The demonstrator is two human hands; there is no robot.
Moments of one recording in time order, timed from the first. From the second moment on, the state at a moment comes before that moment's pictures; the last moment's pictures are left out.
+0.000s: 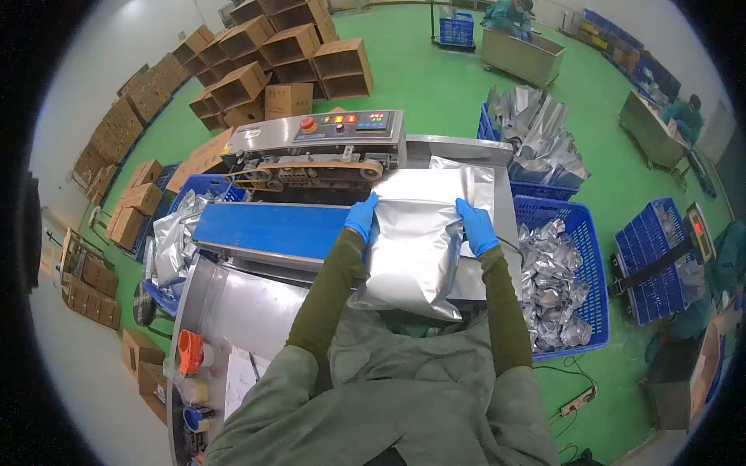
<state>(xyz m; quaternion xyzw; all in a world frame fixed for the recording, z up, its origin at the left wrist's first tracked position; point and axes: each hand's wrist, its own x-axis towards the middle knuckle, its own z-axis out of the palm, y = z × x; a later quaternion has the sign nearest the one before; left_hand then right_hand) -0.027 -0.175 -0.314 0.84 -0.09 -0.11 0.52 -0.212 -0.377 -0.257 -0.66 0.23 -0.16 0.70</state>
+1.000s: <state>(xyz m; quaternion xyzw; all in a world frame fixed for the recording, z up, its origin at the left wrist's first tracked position) -0.130 0.067 -0.280 0.28 0.06 -0.03 0.96 -0.324 -0.315 -0.247 -0.65 0.22 -0.06 0.73</state>
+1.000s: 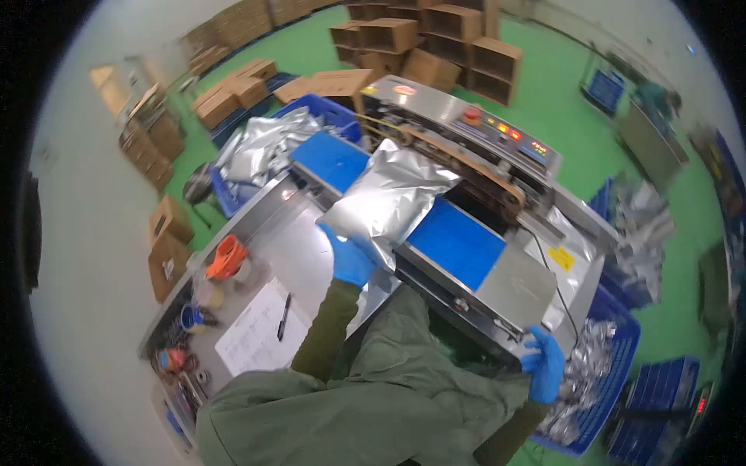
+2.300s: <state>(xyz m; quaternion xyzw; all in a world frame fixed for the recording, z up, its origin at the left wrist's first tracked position) 0.065 0.265 0.015 0.42 -0.19 0.56 0.68 -0.374 -0.335 -0.266 -0.62 0.32 -0.12 0.71</state>
